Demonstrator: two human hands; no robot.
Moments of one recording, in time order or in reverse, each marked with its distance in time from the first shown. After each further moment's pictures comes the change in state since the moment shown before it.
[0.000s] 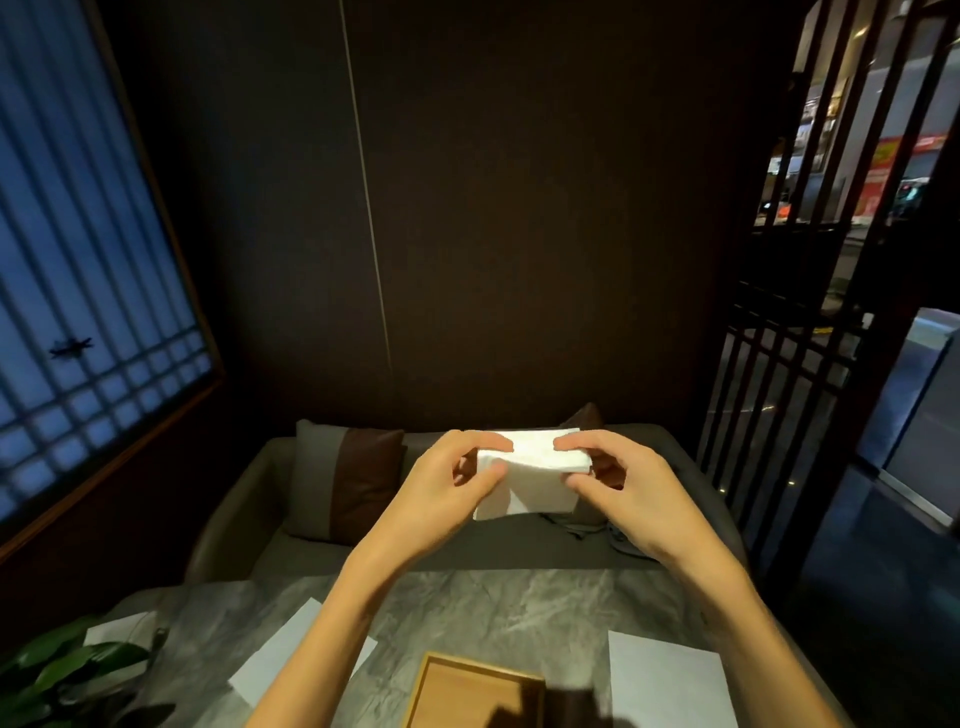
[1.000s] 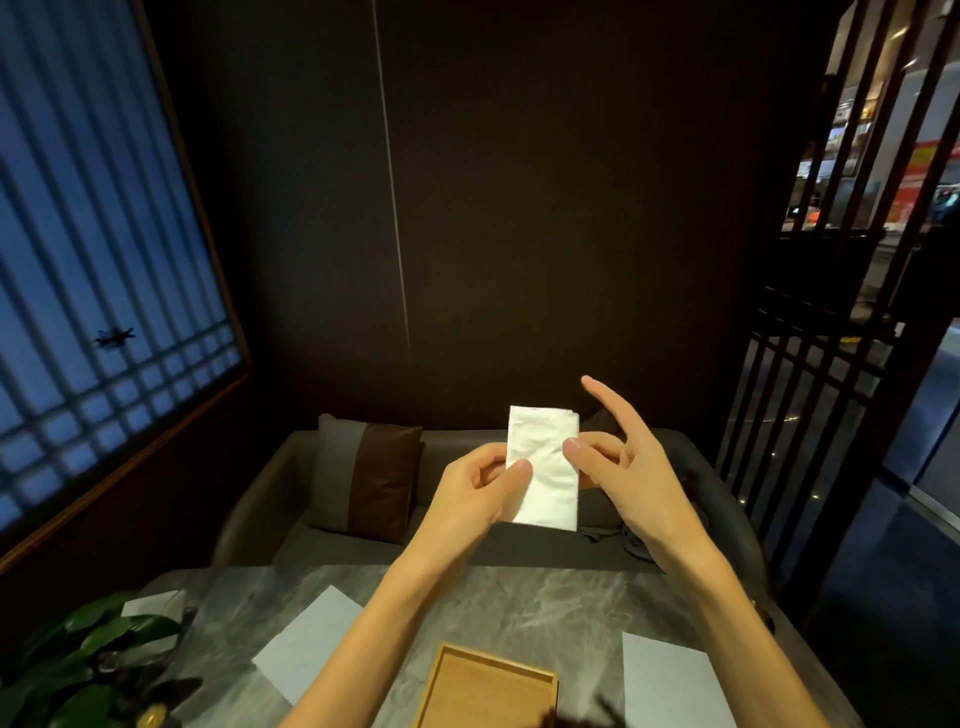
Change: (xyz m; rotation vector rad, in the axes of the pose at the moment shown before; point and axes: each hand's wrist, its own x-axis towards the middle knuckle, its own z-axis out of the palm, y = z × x) left_hand -0.025 0.021 0.018 -0.452 0.033 -0.218; right_hand 0.000 -0.024 0.020 0.462 0.012 0.025
